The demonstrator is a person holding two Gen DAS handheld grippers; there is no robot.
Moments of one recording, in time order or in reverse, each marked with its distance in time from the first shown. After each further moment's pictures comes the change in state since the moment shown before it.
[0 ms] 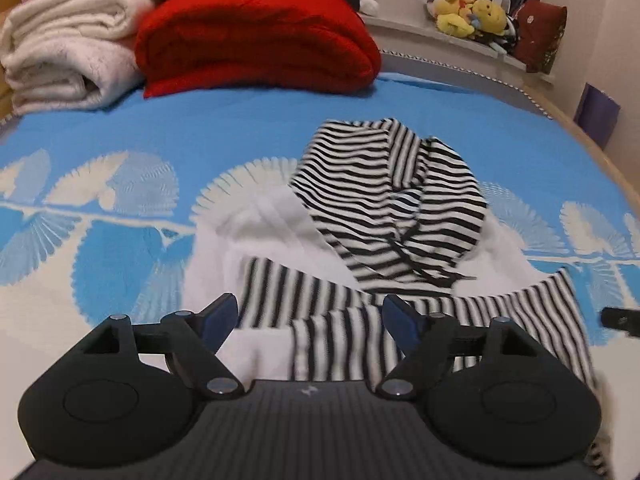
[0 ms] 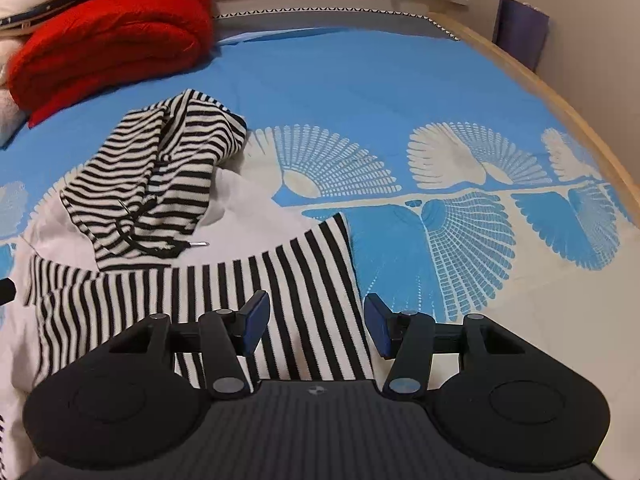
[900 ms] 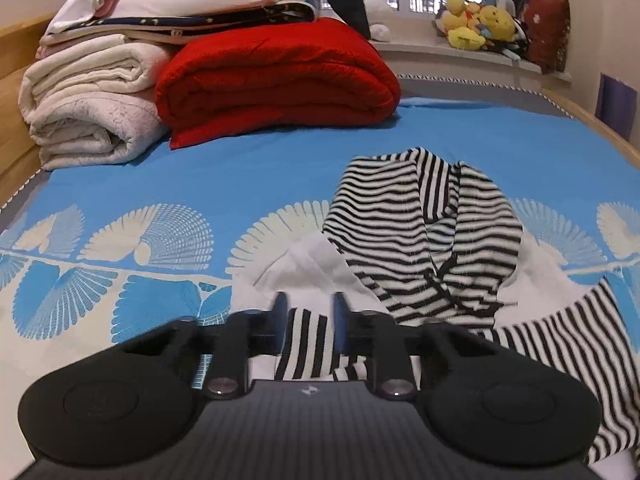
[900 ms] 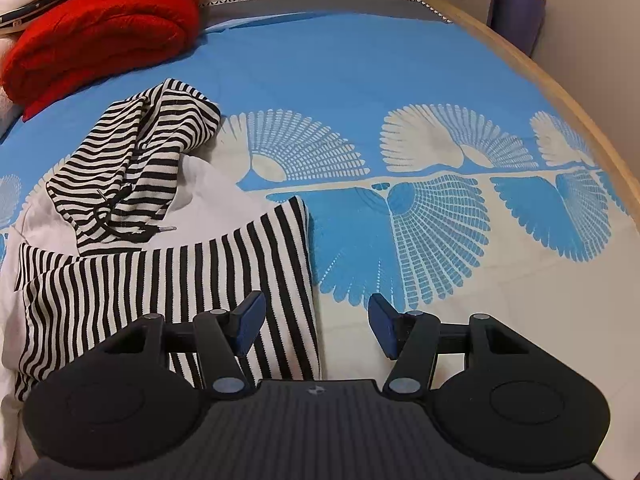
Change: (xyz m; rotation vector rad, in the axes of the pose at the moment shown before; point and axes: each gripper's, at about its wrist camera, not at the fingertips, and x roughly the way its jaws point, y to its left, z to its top) left arm -0.001 -0.004 0.013 0.075 -0.107 0.113; right arm 0.000 -0.044 -0.001 -0.002 0.058 0.003
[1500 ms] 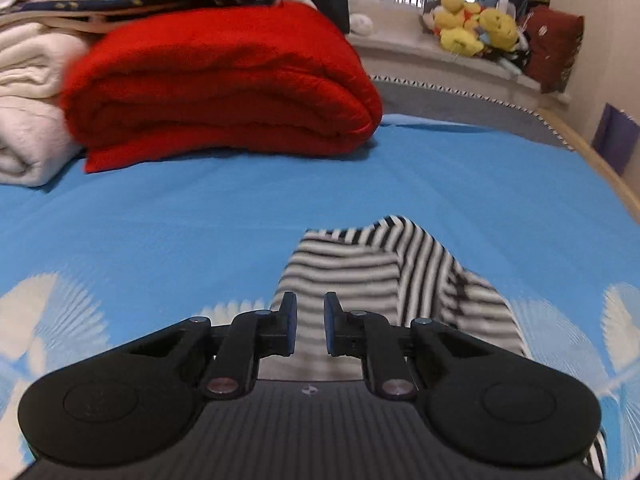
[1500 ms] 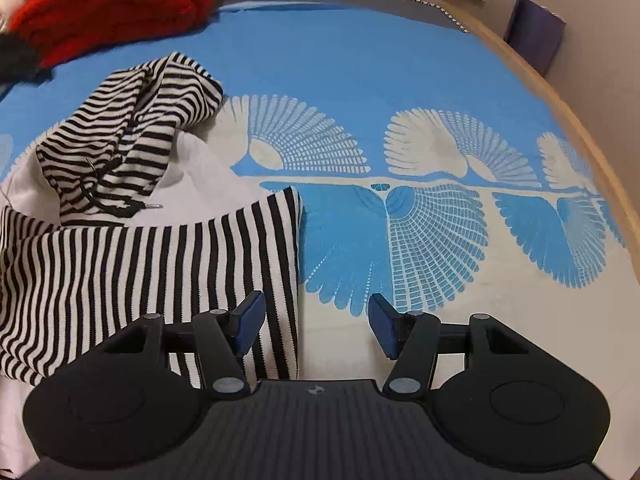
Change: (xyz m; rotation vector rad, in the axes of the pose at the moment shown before) left arm 0.179 -0.039 0.153 -0.037 0.078 -0.148; right arm 0.019 0.004 0.002 -0.116 0.024 -0.041
